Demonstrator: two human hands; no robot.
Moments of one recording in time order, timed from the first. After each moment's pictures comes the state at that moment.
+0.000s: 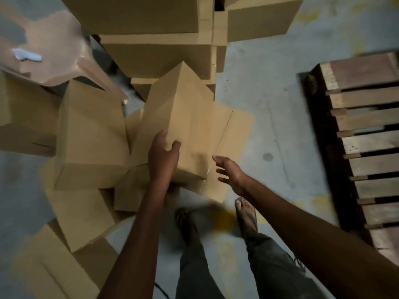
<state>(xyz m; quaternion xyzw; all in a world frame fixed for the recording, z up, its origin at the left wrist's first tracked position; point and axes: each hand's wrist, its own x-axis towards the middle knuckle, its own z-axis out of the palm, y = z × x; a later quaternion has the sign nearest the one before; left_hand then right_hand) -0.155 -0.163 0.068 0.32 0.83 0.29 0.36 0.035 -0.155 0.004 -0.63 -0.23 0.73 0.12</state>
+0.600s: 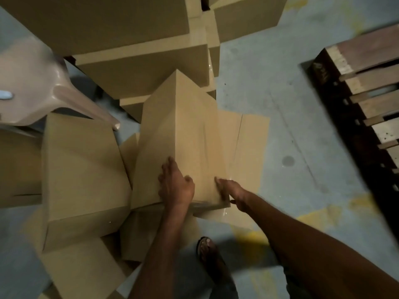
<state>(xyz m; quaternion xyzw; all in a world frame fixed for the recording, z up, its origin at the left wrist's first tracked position) -0.205 -0.113 -0.071 0.46 0.83 0.02 0.31 -0.038 -0.123 -0.155 -0.70 -0.15 0.70 0.09</state>
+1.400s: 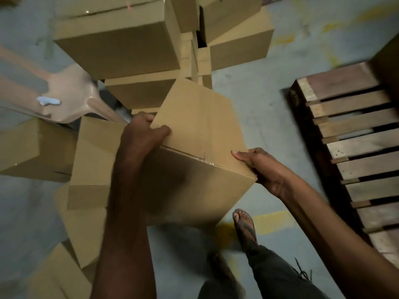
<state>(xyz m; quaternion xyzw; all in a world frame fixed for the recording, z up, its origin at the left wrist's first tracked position) -0.077 -0.122 0.273 0.45 0.82 0.17 0.31 0.190 -0.143 0.153 -0.61 -0.27 0.72 0.20</state>
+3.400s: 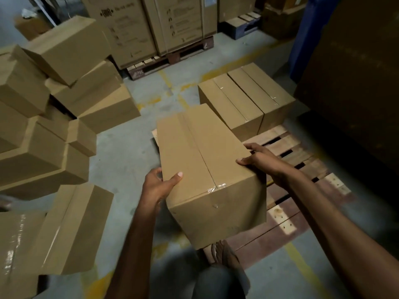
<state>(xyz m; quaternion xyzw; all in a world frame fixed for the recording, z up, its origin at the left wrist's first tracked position) 0.791 -0.213 0.246 0.38 0.69 0.30 0.53 1.088 -0.224 0.258 -0.67 -0.38 0.57 0.27</state>
